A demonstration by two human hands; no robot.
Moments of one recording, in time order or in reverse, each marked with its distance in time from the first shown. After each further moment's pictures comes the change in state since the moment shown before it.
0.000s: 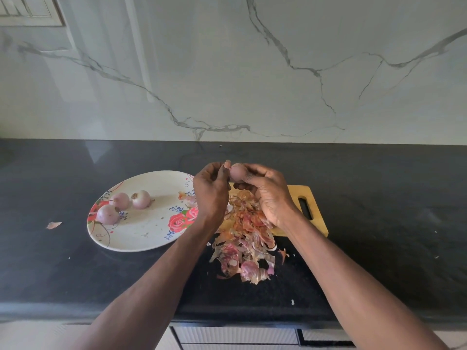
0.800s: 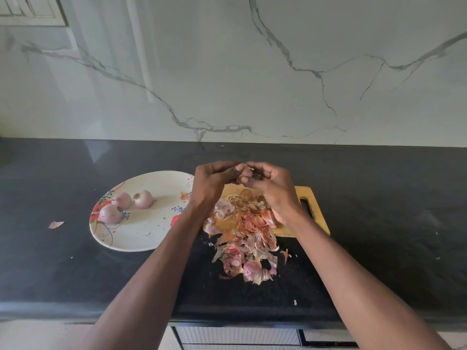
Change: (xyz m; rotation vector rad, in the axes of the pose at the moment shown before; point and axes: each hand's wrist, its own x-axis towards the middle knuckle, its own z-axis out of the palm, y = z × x) left_hand 0.023 0.007 -0.017 -0.043 -0.323 -0.118; right_hand 0.006 0.001 -0.013 -0.268 0.047 -0.094
